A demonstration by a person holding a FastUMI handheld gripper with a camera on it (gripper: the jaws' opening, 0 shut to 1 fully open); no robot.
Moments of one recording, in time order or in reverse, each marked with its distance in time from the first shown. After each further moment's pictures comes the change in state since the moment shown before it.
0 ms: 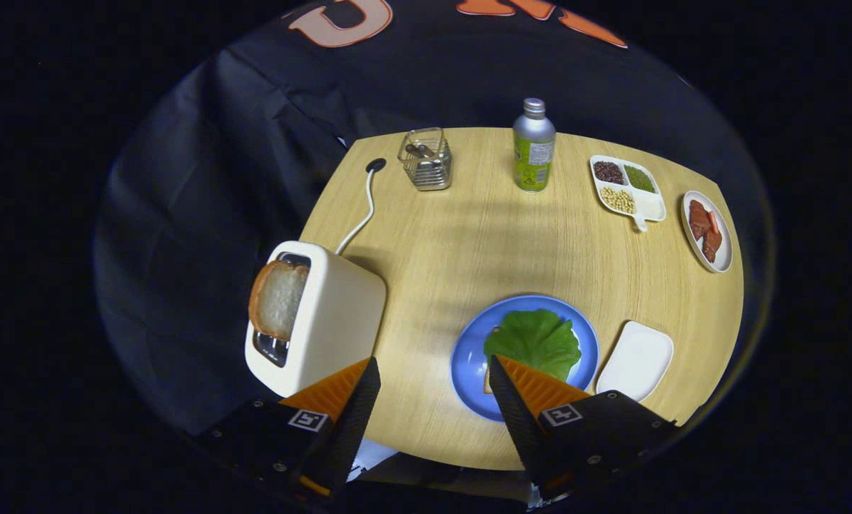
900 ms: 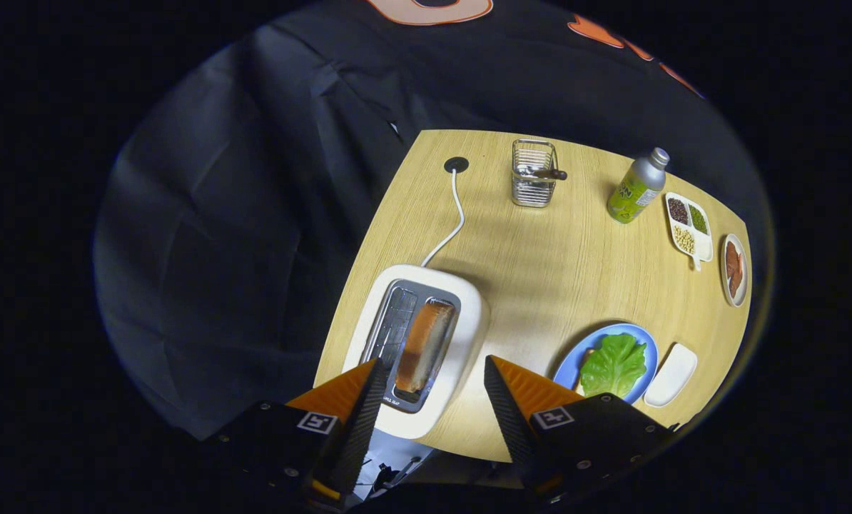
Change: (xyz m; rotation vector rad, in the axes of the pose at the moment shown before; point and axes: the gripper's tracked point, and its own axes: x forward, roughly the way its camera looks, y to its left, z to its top) arm 0.028 0.142 0.041 -0.060 0.074 0.032
